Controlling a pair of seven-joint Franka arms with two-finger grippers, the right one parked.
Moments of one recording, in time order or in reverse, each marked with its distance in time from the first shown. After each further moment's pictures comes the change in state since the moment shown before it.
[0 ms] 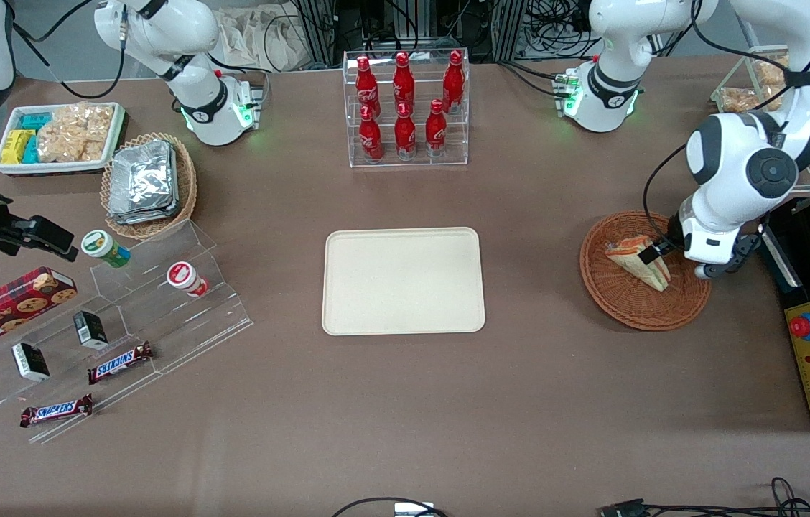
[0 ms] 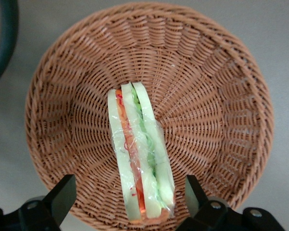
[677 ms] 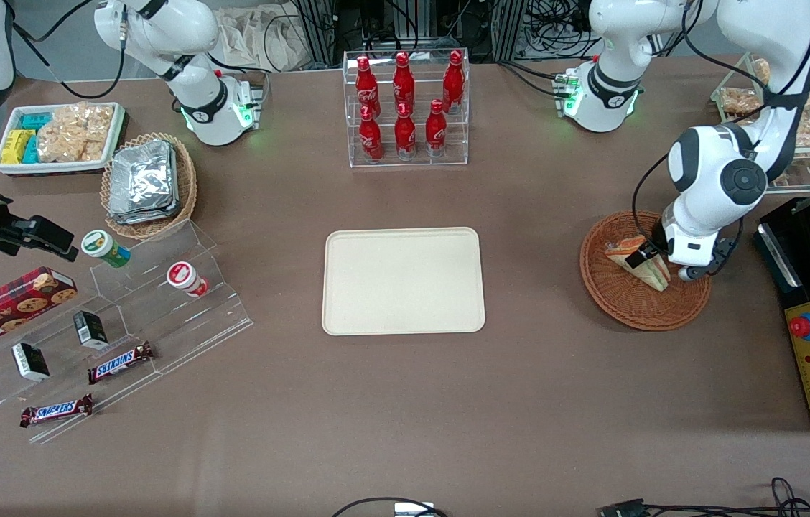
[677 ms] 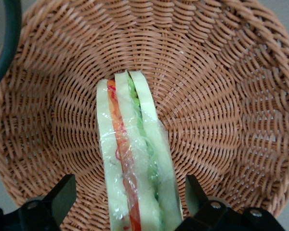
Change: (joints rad) arm -0.001 0.081 -0.002 -0.063 0.000 0.157 -0.035
